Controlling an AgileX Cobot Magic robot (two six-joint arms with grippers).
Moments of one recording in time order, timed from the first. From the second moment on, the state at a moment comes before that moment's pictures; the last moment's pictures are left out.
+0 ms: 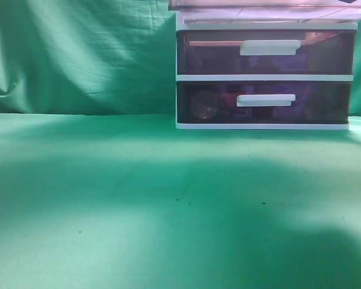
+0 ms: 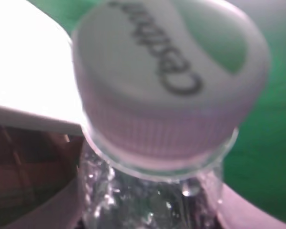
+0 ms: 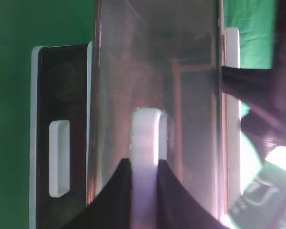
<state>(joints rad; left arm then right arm) -0.65 2.23 -2.11 0.95 -0.33 -1.81 0.38 1.37 -0.71 -0.04 -0.32 -1.44</state>
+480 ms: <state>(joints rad) -0.65 2.23 -2.12 0.98 -0.29 -1.94 0.39 1.37 -0.71 -0.04 -0.31 -1.43</state>
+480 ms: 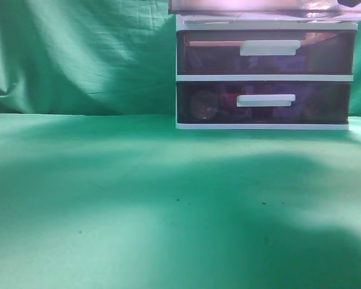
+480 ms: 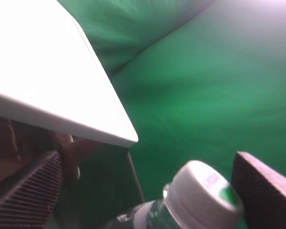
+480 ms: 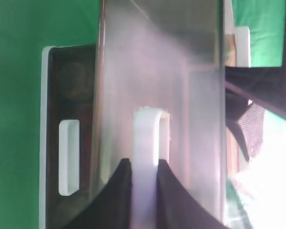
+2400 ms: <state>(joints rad) -0.45 1.30 -1.05 1.81 -0.63 -1.87 0.31 1.41 -0.92 -0.10 -0.11 -1.40</state>
